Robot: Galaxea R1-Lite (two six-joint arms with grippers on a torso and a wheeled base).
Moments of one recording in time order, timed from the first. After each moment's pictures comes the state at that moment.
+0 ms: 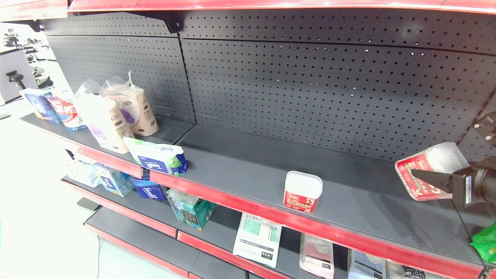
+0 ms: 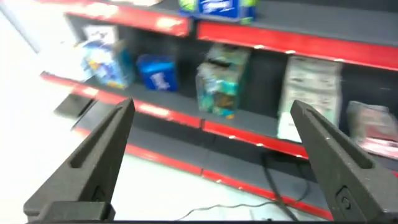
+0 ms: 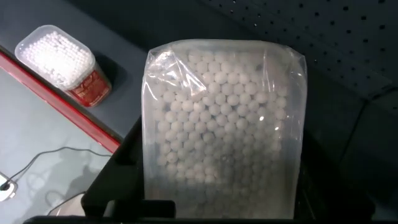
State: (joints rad) left arm -0.27 0.07 -0.15 0.25 0.28 -0.01; right arm -0.02 1.23 -0.64 -0.15 0.17 -0.22
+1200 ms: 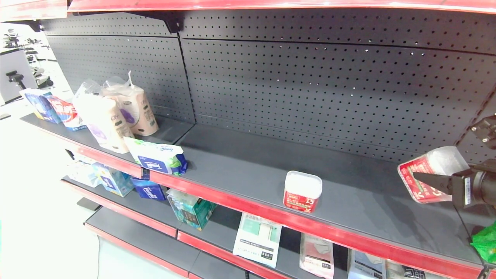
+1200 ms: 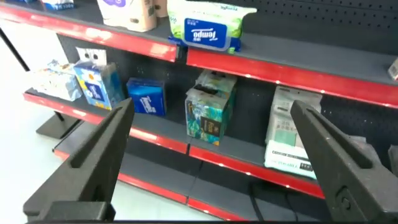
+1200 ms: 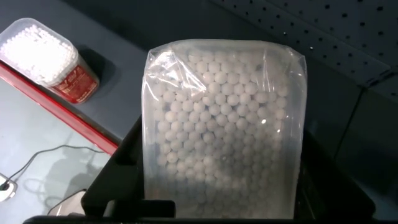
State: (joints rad) left arm 0.00 0.02 0.00 0.00 -0.01 -0.03; right arm -0.06 1.26 -0.63 -0.15 0.17 -0.22
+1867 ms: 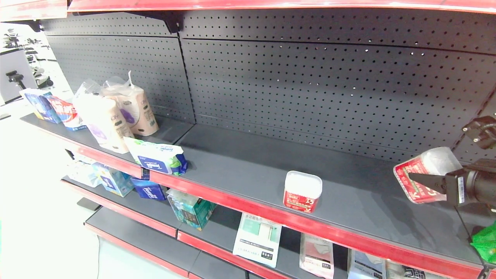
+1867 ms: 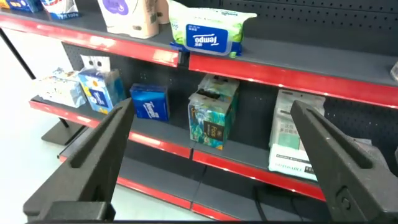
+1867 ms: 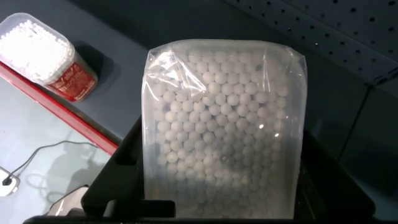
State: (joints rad) left arm 0.00 0.00 0.00 0.00 -0.02 -0.01; right arm -0.06 1.30 -0.64 -0.15 0.19 -0.23
